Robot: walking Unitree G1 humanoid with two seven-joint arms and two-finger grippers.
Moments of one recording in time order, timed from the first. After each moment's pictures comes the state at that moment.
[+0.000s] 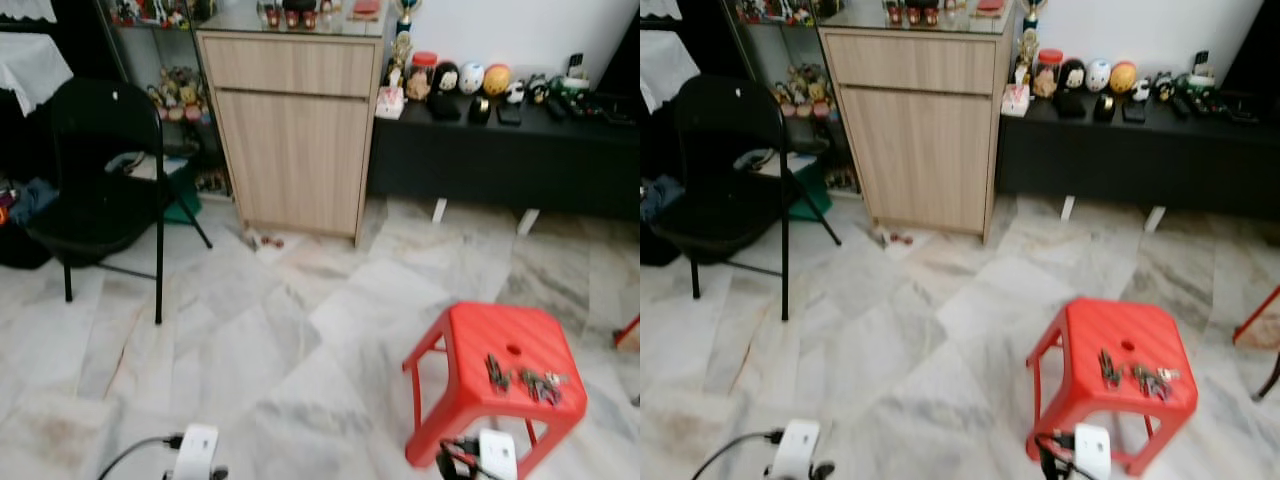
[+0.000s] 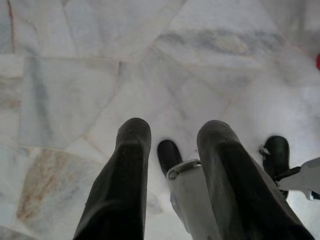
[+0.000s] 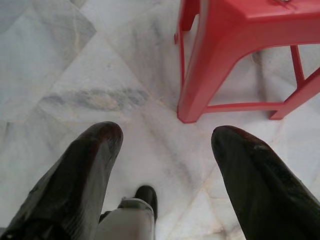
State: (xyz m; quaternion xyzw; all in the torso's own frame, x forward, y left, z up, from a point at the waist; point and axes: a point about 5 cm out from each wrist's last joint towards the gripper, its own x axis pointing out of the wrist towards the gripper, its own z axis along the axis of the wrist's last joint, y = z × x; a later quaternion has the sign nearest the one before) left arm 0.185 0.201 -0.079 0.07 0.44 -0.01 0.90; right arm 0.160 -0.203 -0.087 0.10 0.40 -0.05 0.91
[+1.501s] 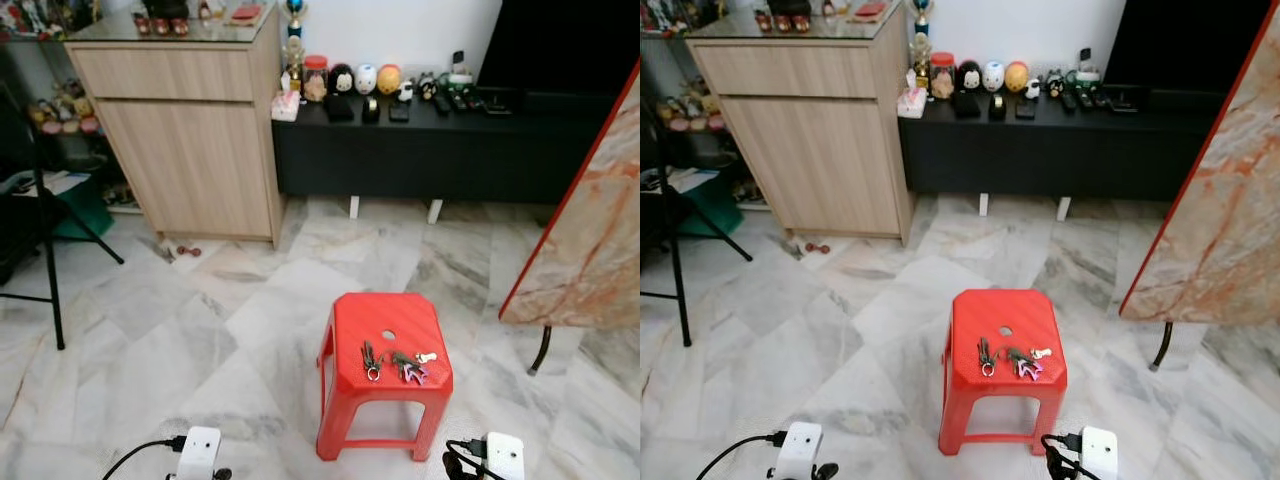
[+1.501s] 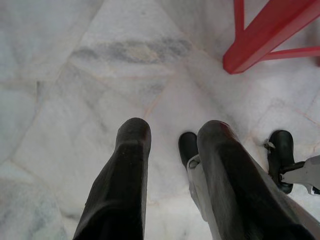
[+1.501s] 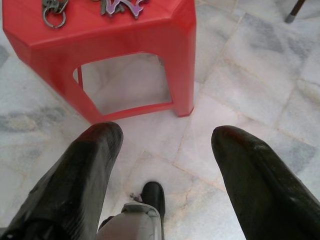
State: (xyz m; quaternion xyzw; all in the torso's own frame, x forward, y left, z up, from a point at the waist) left arm 0.182 0.201 -0.081 0.06 0.44 0.00 0.90; right arm 0.160 -0.207 -0.086 0.10 0.40 -0.06 0.91
